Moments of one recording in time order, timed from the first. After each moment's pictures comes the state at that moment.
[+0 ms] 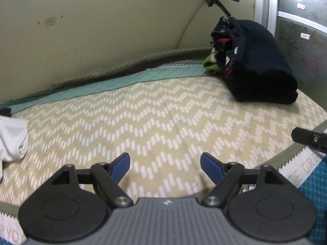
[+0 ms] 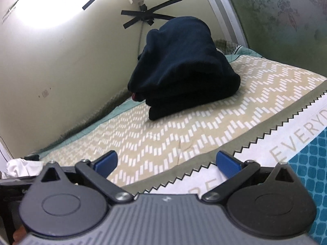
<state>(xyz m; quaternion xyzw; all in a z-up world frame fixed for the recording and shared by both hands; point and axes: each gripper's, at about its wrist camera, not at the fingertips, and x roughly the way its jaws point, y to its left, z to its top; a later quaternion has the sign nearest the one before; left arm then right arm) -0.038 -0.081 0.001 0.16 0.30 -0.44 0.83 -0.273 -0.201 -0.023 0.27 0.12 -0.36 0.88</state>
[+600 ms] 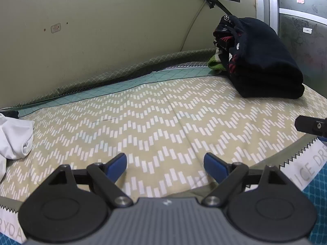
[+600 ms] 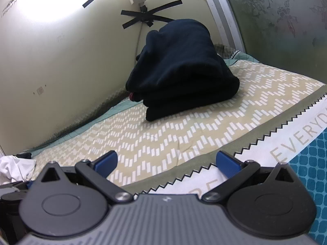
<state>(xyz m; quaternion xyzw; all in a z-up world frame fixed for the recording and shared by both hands) -0.049 -0.078 -0.014 0.17 0.27 -0.42 0.85 -0.267 -0.197 -0.025 0.25 0.12 -0.38 0.88</state>
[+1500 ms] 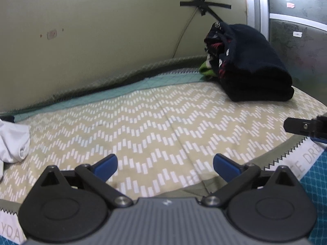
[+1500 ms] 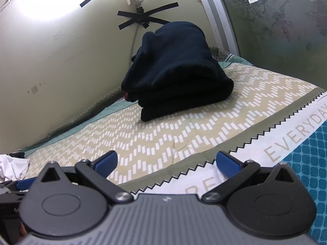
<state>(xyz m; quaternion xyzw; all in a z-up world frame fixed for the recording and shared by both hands) -0.059 -0.071 -0.011 0.16 0.24 -0.44 0.85 -0.266 -0.194 -0.025 0.24 0.13 -0.40 0.87</state>
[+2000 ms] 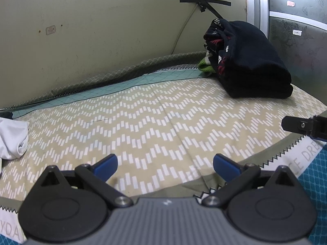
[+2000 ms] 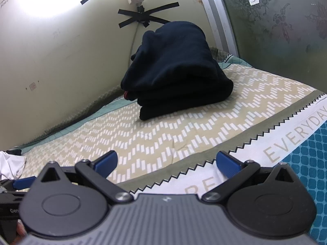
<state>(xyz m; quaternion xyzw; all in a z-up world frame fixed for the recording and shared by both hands) -0.057 -0.071 -0.012 0.17 0.26 -0.45 0.84 -0.264 -0.194 -0.025 0.23 0.13 -0.41 0.87</state>
